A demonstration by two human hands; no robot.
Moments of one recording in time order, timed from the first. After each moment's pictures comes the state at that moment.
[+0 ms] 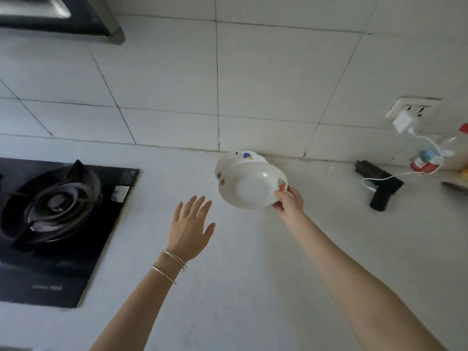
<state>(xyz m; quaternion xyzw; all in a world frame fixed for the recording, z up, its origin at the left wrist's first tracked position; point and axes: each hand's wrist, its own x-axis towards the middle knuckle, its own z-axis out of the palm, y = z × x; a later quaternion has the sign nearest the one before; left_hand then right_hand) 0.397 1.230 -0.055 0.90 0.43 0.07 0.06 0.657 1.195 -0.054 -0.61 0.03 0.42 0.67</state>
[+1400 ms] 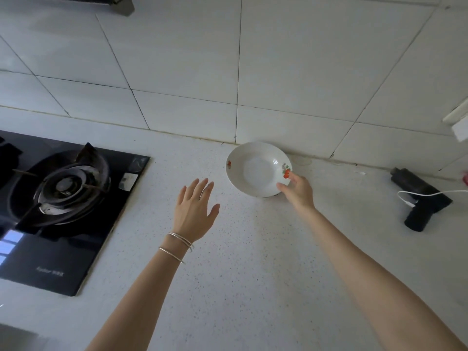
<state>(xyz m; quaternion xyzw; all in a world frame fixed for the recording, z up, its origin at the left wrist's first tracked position) 0.420 1.276 -0.075 0.85 0.50 0.12 0.07 0.688 1.249 -0.081 -0.80 -0.36 0.31 0.37</state>
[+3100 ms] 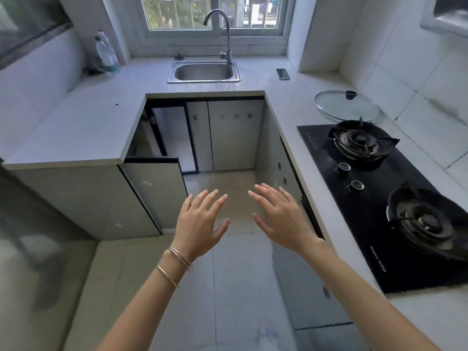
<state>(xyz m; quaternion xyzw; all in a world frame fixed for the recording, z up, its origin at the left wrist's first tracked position) -0.178 0.884 0.009 0.45 0.88 0.12 -0.09 -0.057 1.070 0.026 -0.05 -0.98 0.08 0.16</state>
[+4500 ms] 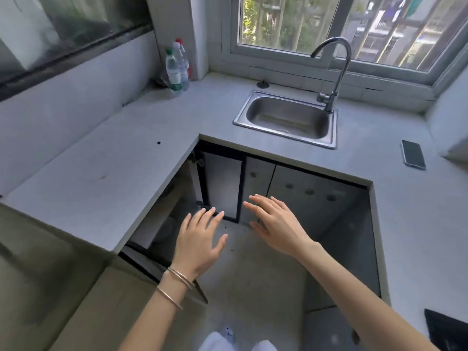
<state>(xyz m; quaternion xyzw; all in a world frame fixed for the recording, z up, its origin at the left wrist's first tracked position) -0.649 1.066 -0.035 0.21 0.97 0.13 -0.05 -0.645 1.293 -0.012 0.21 -0.96 0.11 0.13</state>
